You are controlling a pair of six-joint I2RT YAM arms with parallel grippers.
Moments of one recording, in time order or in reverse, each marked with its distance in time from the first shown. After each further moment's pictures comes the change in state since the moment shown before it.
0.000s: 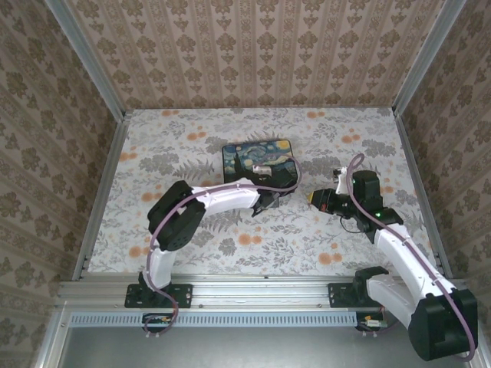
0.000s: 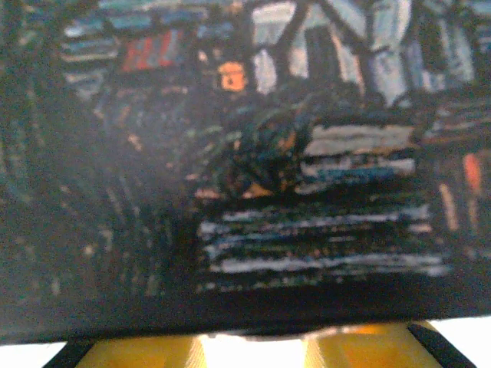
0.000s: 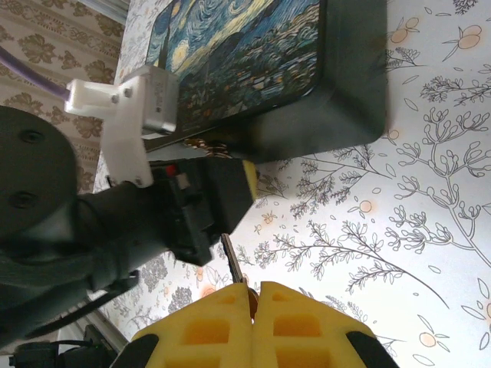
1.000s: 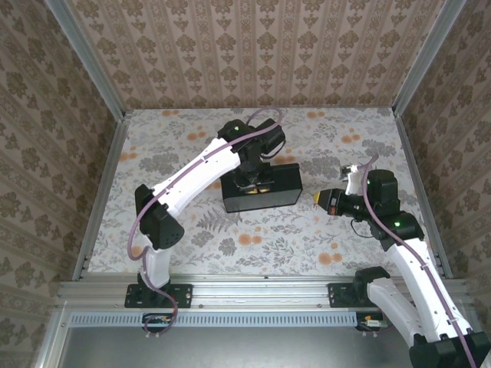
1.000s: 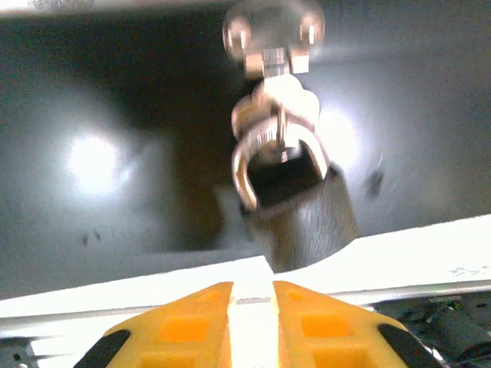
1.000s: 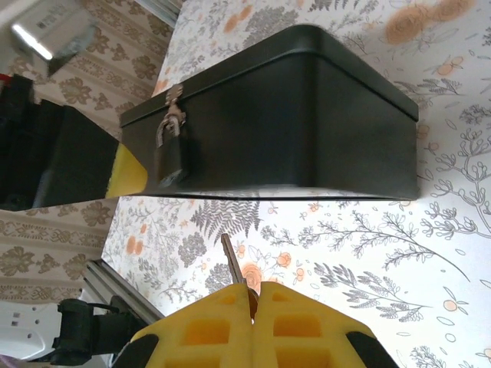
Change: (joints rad) left arm 0.102 -0.031 0.658 -0.826 0.526 -0.016; right arm -0.003 -0.186 0.173 -0.294 -0.034 -0.070
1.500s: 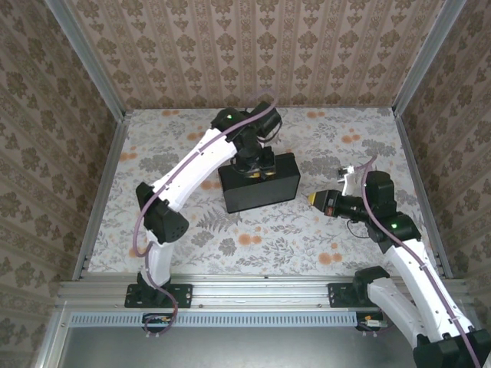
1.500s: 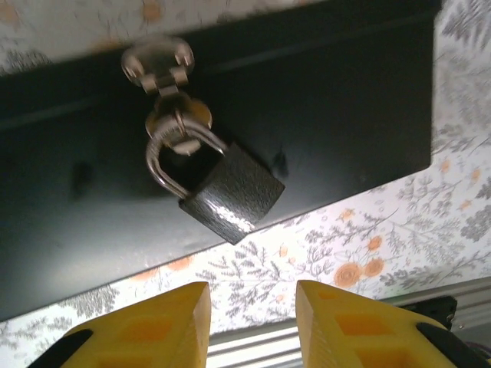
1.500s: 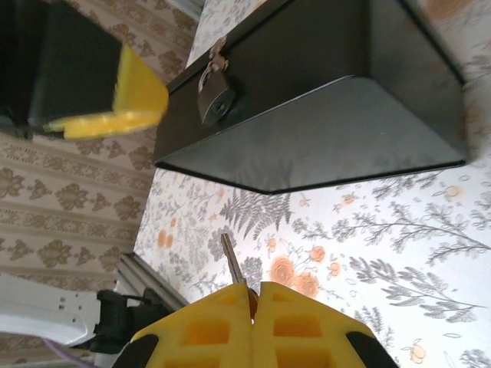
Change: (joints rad) left arm 0.068 0.043 0.157 0.052 0.012 0.111; right arm 0.065 -0.002 -0.042 0.089 -0.037 0.114
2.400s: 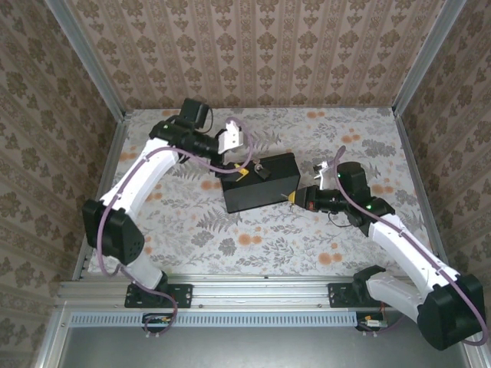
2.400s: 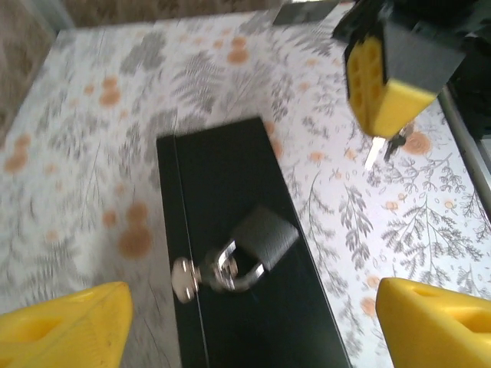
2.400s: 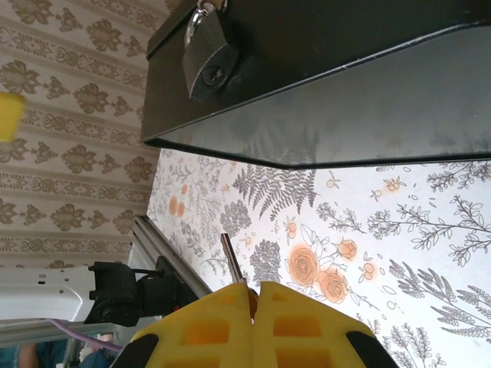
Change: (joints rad) left arm 0.364 -0.335 -0.615 0.550 0.755 1.796; right arm 0.116 0.281 -0.001 0.207 -0.039 0.033
